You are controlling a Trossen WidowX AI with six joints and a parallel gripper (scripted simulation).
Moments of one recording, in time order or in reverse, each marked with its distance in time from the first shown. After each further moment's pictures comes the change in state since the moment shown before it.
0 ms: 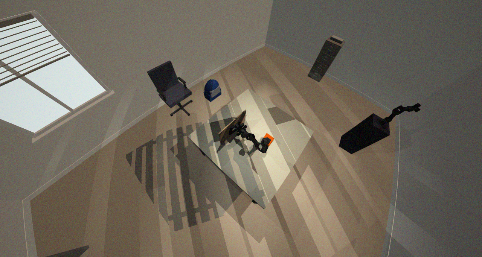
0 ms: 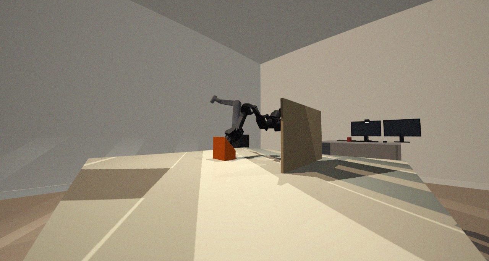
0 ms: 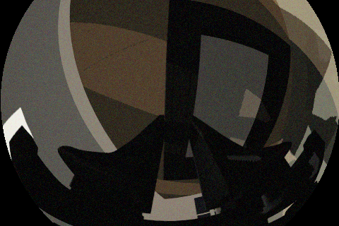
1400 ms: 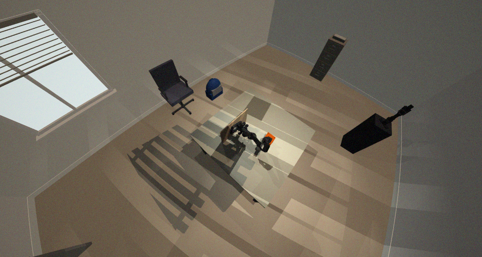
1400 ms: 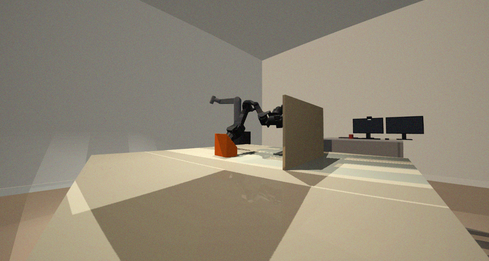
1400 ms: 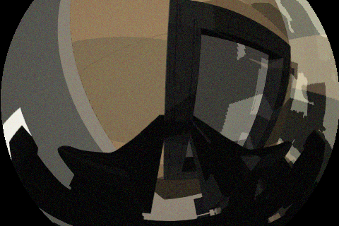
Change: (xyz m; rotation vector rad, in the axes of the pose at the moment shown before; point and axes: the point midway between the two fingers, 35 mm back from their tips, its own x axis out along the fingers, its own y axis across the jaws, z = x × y) arm 0.000 0.000 -0.001 -0.002 -0.009 -0.006
